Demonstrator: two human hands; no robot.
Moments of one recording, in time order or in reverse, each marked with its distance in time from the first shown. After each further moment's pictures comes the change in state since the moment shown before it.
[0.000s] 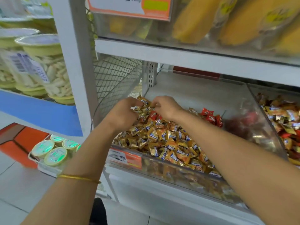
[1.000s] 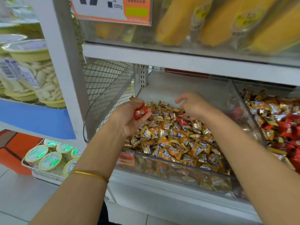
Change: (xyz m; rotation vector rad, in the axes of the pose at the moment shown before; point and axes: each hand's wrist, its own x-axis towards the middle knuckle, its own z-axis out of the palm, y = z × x) left_hand 0.003 0.023 0.028 -1.217 -0.082 -0.401; right_hand -0.067 0.023 -0.064 0.202 0.091 0.332
